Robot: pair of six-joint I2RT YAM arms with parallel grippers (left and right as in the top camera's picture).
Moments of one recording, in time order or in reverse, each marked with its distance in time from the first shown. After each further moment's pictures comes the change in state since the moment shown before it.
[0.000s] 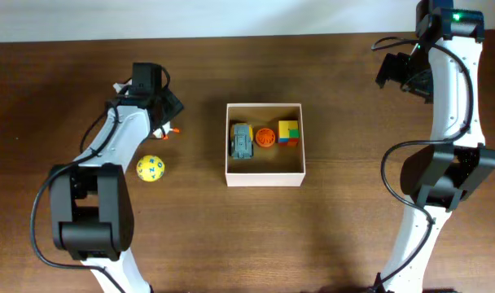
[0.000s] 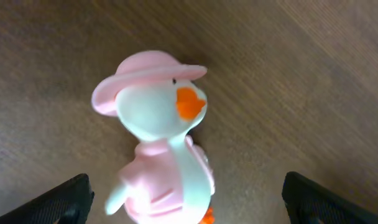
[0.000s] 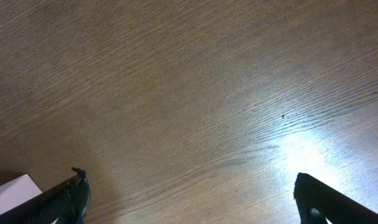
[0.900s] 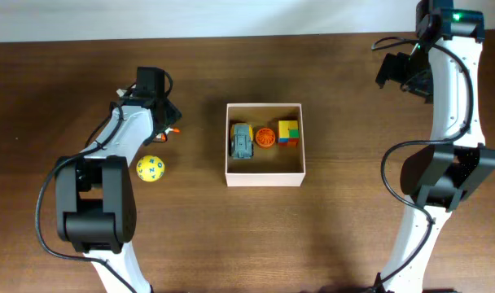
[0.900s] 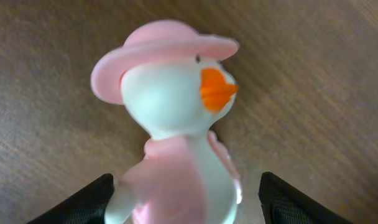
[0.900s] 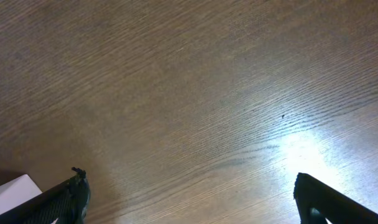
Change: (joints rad) left arm 0.000 0.049 0.000 -0.023 -0.007 -0.016; right arm 0.000 0.000 0.000 0.000 0.000 0.001
